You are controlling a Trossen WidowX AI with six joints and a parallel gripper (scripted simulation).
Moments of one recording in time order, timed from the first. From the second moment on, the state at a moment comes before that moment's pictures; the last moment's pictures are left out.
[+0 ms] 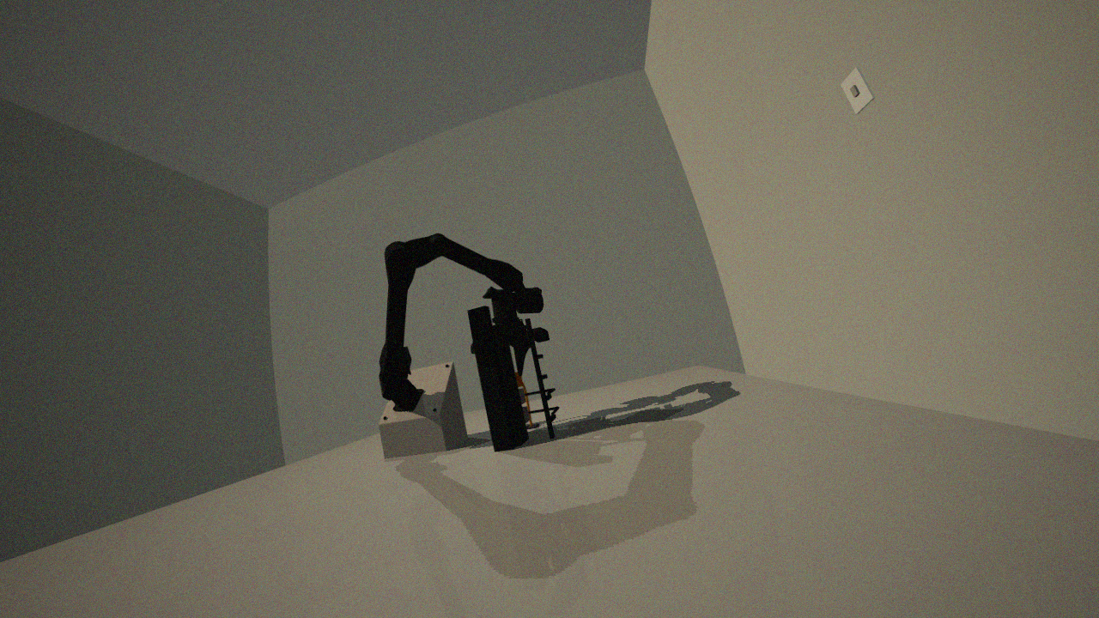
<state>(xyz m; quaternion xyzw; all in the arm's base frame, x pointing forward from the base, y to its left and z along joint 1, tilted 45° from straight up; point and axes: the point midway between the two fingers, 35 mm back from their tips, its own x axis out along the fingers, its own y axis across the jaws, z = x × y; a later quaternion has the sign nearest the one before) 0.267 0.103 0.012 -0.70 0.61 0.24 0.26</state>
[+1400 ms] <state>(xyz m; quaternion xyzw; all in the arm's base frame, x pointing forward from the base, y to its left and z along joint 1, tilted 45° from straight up) 0.263 0.142 -0.006 -0.70 0.60 0.27 0.29</state>
